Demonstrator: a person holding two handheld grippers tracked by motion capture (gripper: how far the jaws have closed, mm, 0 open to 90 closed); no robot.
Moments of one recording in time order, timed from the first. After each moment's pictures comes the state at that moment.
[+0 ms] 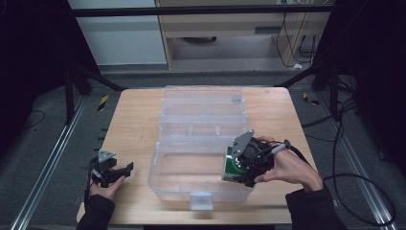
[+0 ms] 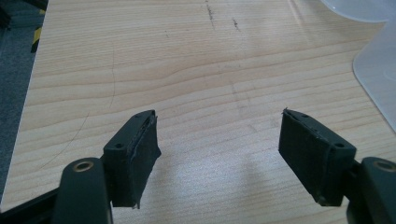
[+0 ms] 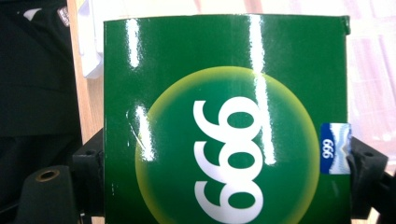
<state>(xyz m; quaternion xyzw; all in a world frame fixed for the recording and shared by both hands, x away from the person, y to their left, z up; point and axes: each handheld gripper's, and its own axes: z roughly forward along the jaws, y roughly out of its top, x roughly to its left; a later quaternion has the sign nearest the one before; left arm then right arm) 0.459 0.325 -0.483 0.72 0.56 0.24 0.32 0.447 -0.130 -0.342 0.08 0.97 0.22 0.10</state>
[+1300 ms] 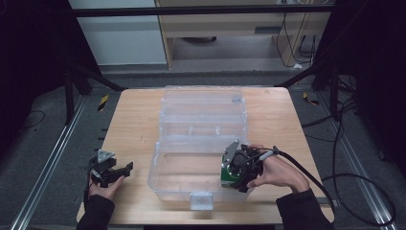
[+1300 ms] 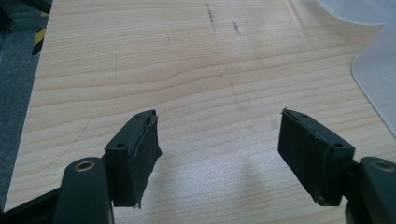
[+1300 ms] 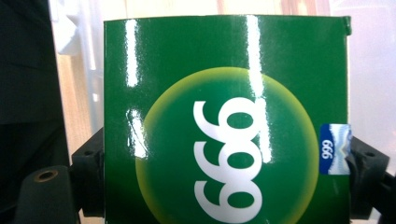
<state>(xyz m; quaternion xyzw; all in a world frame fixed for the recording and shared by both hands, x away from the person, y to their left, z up) 0.458 0.326 -0.482 0.72 0.56 0.24 0.33 0.454 -0.113 -0.383 0.07 0.98 0.16 0.09</state>
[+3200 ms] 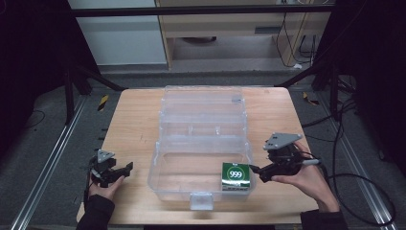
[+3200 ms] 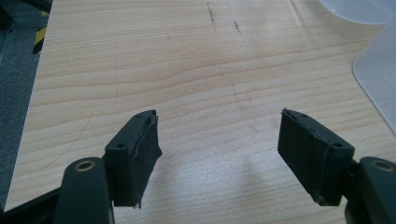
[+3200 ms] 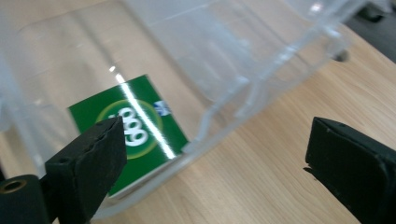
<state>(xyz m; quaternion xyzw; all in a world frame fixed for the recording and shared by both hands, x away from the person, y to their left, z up) 0.458 0.326 -0.482 0.72 0.56 0.24 0.33 0.436 -0.206 -0.362 0.30 0.87 0.34 0.21</state>
